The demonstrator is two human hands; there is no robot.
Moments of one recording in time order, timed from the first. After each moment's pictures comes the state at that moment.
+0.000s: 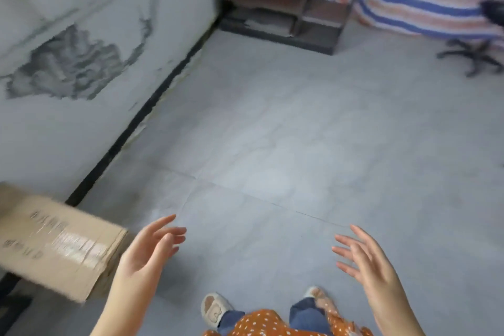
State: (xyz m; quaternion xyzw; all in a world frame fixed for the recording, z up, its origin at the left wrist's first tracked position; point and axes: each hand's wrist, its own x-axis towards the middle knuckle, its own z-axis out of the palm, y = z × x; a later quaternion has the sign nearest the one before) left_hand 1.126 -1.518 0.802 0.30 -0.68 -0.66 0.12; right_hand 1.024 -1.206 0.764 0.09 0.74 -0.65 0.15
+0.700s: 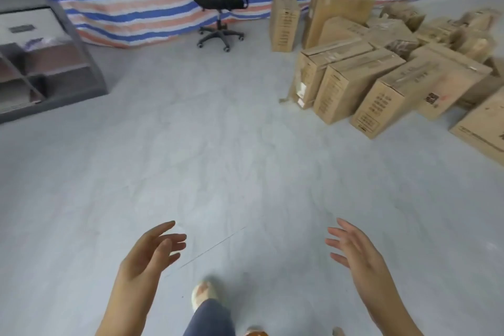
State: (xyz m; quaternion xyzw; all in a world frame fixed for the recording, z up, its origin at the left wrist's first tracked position) left_hand 0.866 -1.069 0.797 0.00 -0.74 -0.66 -0.15; right_hand 1.016 -0.786 0.779 0.37 0.67 -0.63 -0.14
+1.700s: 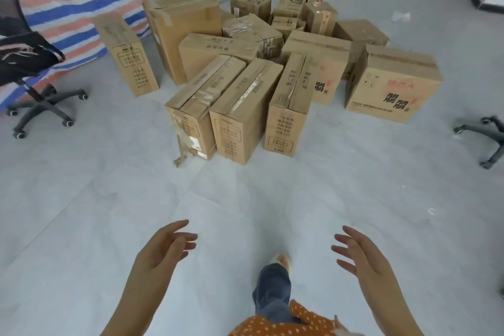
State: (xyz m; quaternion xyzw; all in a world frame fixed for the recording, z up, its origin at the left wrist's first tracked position) left_hand 0.472 -0.504 0.782 -0.25 -0.72 -0.53 -0.37; right_hand 0.764 -0.366 0.746 0.58 0.50 -0.55 -0.33
